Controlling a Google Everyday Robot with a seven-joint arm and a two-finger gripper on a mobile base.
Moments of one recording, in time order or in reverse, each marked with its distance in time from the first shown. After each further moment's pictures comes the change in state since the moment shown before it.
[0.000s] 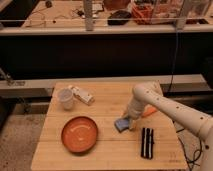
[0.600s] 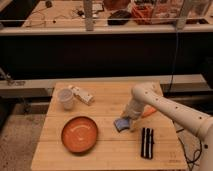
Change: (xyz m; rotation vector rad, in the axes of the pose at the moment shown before) arm -0.001 -0.001 0.007 -0.004 0.020 -0.008
